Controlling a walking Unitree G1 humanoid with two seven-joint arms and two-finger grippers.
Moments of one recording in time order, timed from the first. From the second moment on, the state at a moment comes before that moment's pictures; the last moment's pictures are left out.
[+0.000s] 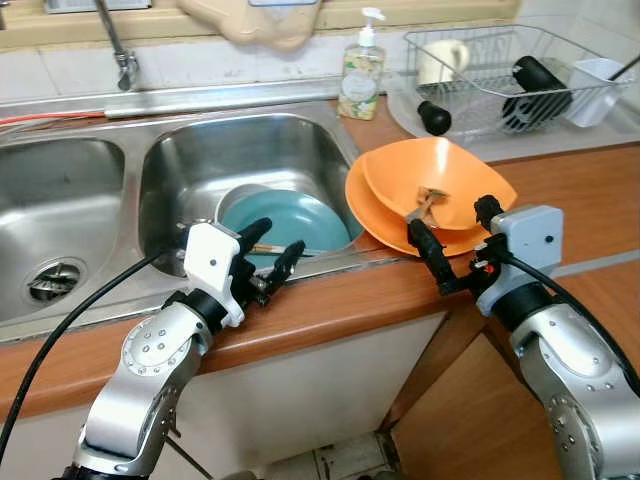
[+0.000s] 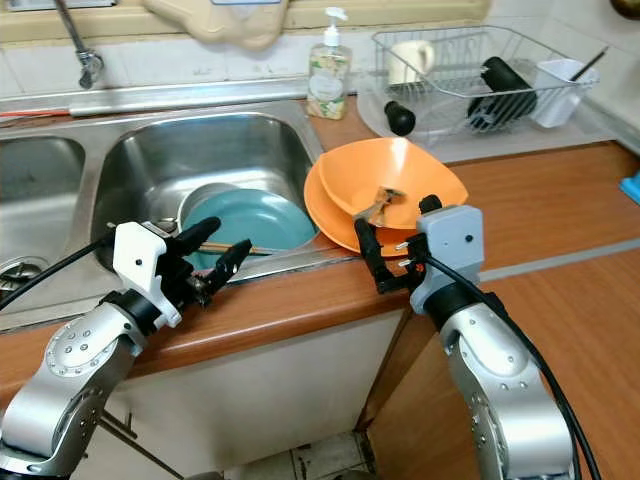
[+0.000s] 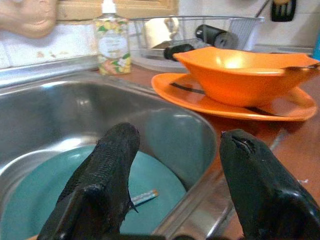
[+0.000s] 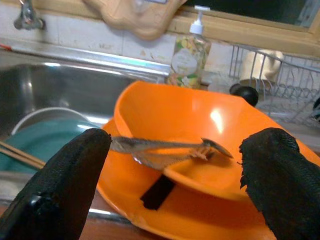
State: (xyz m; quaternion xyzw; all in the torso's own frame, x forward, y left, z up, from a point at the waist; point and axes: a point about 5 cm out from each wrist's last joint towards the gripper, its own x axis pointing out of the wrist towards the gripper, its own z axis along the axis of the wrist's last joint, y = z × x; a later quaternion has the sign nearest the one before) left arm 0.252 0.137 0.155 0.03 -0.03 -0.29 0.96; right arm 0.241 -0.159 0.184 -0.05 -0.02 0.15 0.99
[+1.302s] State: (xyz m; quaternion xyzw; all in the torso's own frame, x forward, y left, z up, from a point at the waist) left arm 0.251 0.133 0.158 0.03 -0.04 -0.29 0.95; right arm 0.257 -0.198 0.180 0.02 0.02 0.05 1.00
